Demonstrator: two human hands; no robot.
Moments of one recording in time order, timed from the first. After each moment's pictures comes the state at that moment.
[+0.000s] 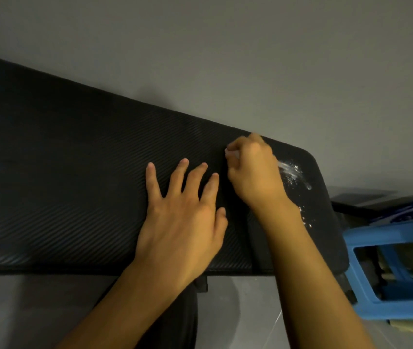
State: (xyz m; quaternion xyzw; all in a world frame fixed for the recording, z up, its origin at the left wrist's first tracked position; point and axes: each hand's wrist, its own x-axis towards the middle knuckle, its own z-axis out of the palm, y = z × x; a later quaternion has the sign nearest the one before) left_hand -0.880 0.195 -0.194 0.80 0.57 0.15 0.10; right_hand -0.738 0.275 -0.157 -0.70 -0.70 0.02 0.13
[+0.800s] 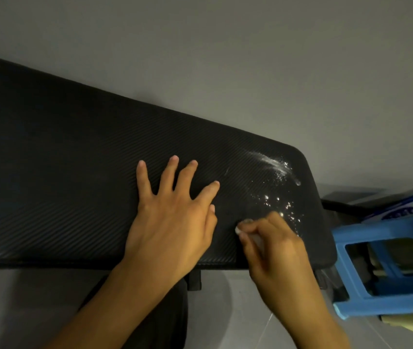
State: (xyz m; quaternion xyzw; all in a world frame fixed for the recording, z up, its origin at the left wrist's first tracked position) left_hand -0.877 0.191 -0.200 0.81 0.56 0.16 0.08; right_hand -0.703 0.129 -0.158 -0.67 -0.72 0.09 0.18
